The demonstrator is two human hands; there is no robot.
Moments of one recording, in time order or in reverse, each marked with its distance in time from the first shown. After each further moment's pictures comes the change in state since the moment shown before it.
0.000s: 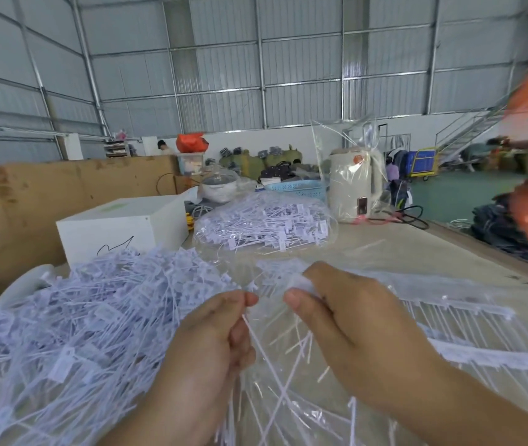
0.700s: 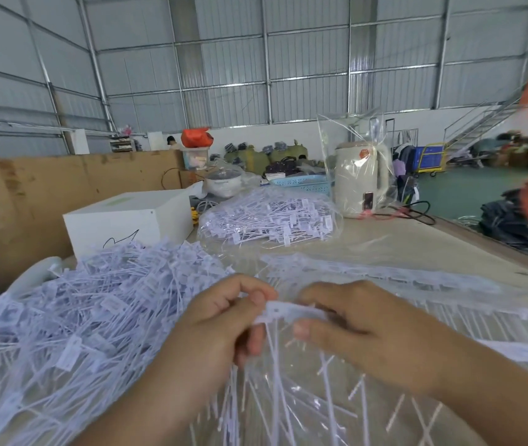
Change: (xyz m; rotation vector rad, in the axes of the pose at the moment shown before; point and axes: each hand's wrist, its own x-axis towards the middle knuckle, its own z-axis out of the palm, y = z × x) left_hand 0.000 0.015 -0.014 0.286 -0.302 0.135; right_hand 0.002 0.026 -0.009 0.140 -0.392 0.021
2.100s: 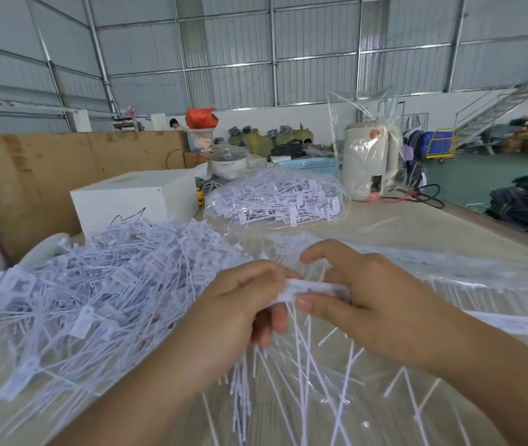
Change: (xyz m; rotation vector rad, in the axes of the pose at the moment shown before) left_hand -0.006 0.006 0.006 0.058 -0.072 -0.101; right_hand 0.002 0.000 0.013 -0.033 0.143 -0.002
